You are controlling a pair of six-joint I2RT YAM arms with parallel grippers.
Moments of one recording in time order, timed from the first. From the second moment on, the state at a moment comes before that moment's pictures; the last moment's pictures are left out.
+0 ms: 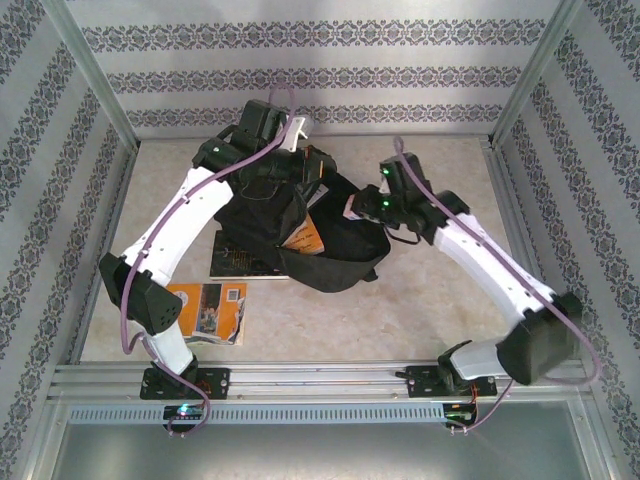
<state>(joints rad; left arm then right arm) -0.49 1.74 1.93 -0.89 0.40 -0.40 0.48 1.42 1.29 -0.67 -0.16 0.78</state>
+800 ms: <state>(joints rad) -0.48 1.96 2.28 -1.07 0.42 -0.37 0.49 1.48 1.27 -0.49 -0.04 0.78</state>
